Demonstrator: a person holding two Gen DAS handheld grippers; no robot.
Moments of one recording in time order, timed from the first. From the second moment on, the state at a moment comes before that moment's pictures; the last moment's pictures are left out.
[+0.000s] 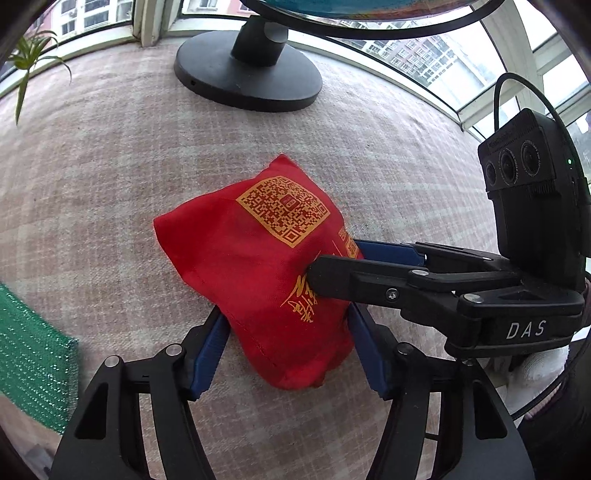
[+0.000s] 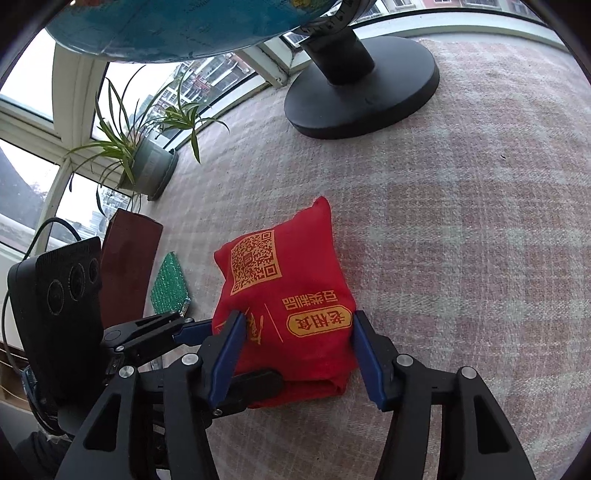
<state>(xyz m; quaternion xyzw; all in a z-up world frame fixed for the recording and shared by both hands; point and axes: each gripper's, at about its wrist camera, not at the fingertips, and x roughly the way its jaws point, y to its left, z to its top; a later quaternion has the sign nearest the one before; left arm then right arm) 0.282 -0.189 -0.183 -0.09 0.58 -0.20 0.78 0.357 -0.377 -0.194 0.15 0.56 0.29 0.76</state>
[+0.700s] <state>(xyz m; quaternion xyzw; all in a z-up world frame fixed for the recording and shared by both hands) 0.237 -0.179 -0.123 -0.07 0.53 -0.23 0.82 0.307 -0.369 -0.145 0.17 0.53 0.27 0.79</state>
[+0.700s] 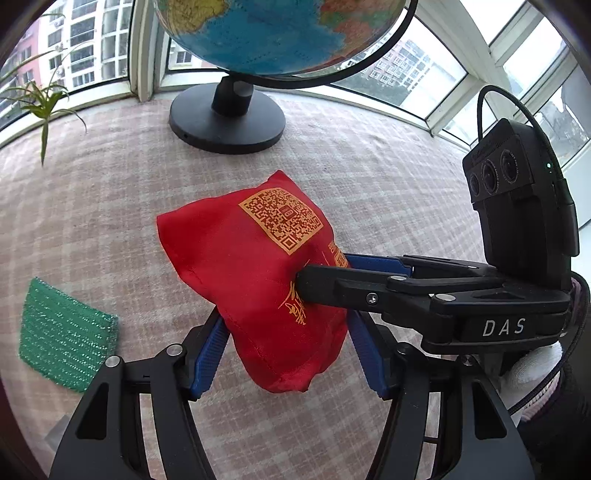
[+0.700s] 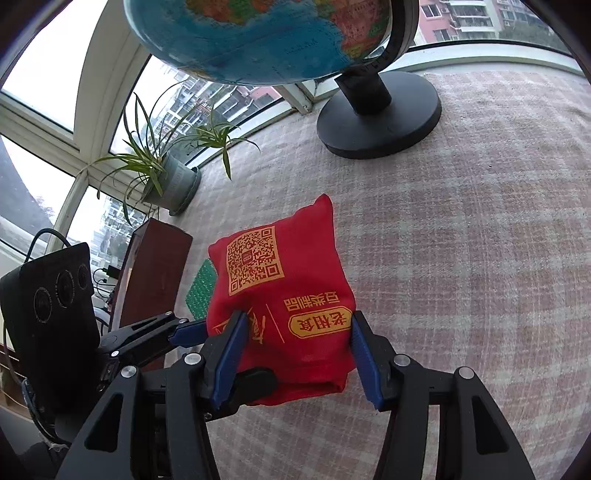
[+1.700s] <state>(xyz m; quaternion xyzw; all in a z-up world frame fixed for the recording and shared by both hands) 0.134 -0.046 -0.060 -0.05 0.47 -0.20 0.86 0.212 -0.207 -0.065 0.05 0.47 0.30 0.83</state>
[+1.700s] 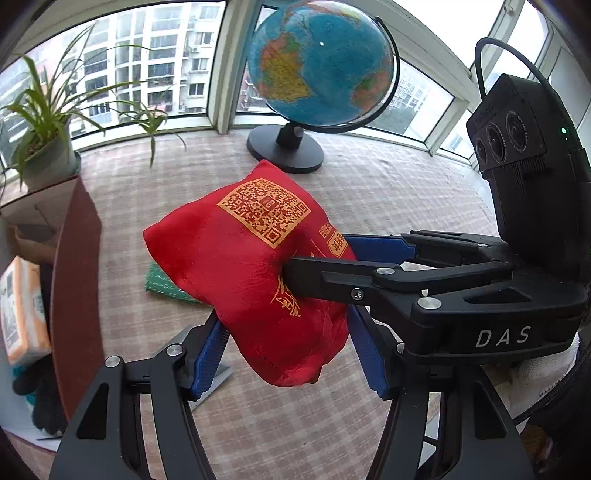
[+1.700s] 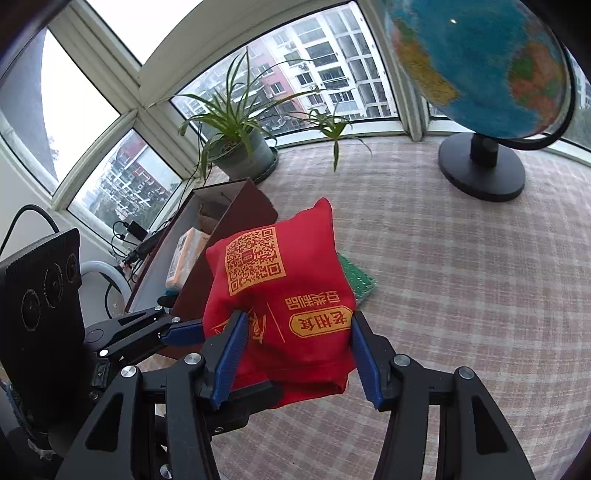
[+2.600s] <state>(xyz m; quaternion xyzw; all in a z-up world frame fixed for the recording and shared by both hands) 0.078 0.126 -0.067 -0.08 0.47 -0.12 0.87 0.173 -0.008 -0.066 -0.02 0.47 0.37 0.80</state>
